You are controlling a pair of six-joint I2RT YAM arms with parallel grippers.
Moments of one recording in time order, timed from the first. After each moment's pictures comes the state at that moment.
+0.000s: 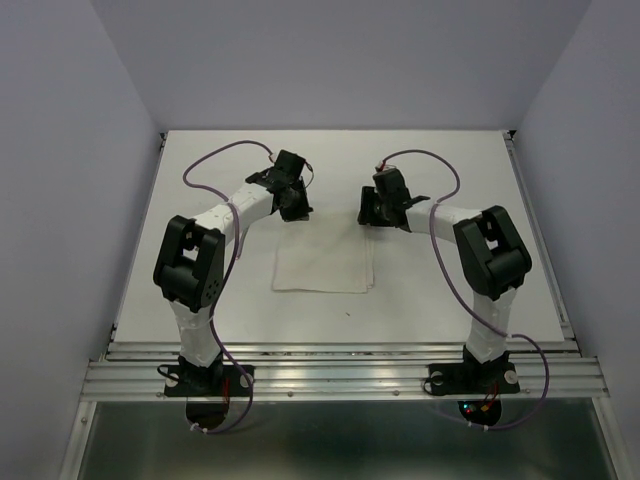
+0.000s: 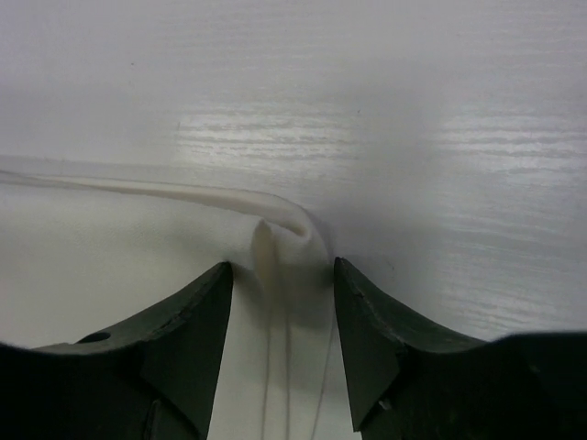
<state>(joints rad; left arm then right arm) -0.47 1.87 1.41 -0.52 0.01 -0.63 0.45 1.95 1.23 -0.07 0.07 0.44</state>
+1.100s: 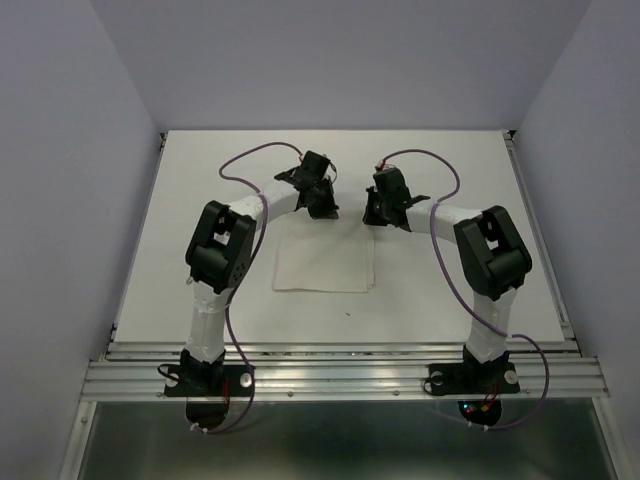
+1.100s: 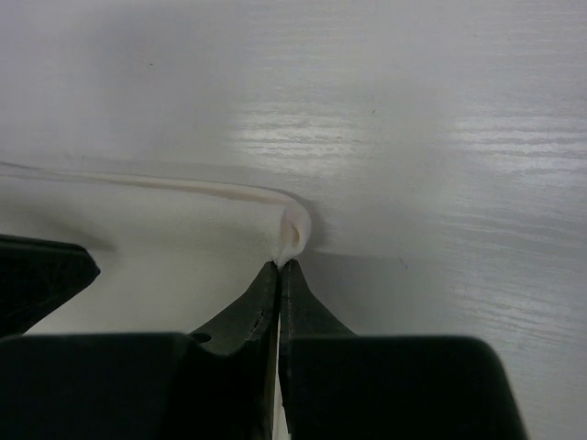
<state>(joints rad) -0.54 2.09 1.57 -0.41 0.14 -0.68 0.45 1.96 1.24 -0.07 0.05 0.46</state>
